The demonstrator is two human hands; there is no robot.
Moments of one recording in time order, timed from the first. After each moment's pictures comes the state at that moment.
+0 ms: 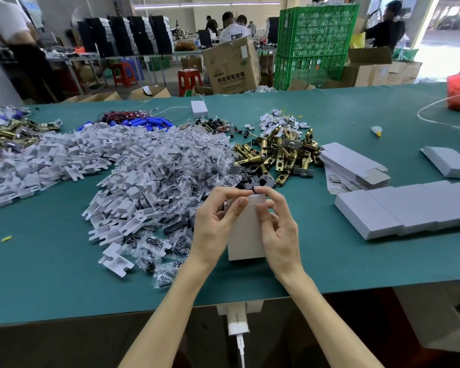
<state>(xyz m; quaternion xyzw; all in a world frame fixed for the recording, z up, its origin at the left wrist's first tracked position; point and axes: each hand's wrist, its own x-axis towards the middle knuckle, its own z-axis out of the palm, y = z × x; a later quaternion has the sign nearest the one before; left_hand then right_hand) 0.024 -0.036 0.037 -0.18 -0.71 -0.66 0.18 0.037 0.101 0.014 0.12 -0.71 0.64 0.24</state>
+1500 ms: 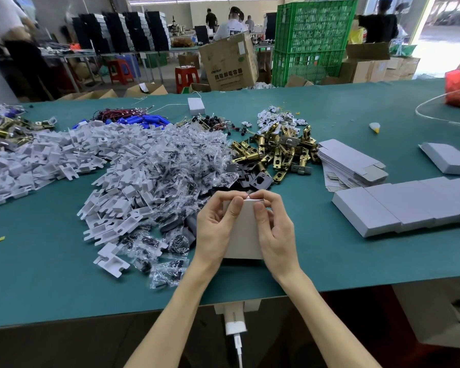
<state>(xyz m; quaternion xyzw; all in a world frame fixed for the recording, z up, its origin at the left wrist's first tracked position) 0.021 -0.025 0.020 -0.14 -0.62 -0.76 0.15 0.032 0.101 0.007 0.13 -0.73 0.62 0.25</state>
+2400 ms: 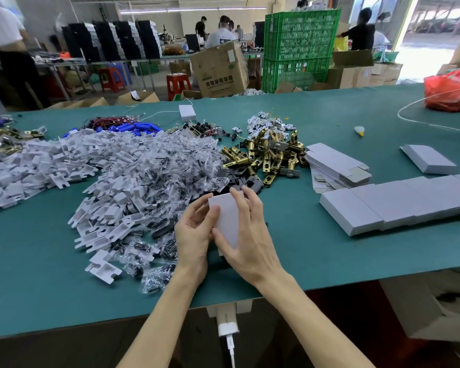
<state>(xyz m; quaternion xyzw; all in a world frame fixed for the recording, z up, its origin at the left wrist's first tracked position) 0.019 -0.037 0.005 0.00 -0.53 -0.84 0.11 0.038 0.090 0.004 0.17 -0.86 0.40 0.25</state>
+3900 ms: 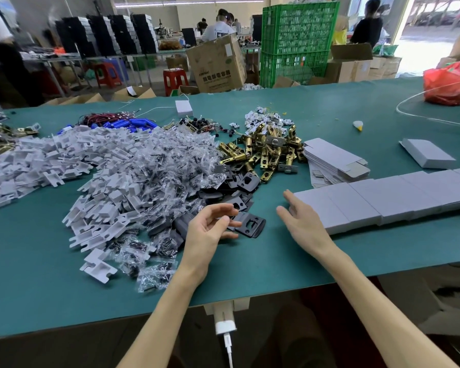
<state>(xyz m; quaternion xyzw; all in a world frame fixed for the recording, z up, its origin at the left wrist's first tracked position) 0.021 -0.029 -0.001 -0.07 -0.66 -0.75 0.04 0.010 0.196 0.010 -0.02 -0.88 0.47 0.04</state>
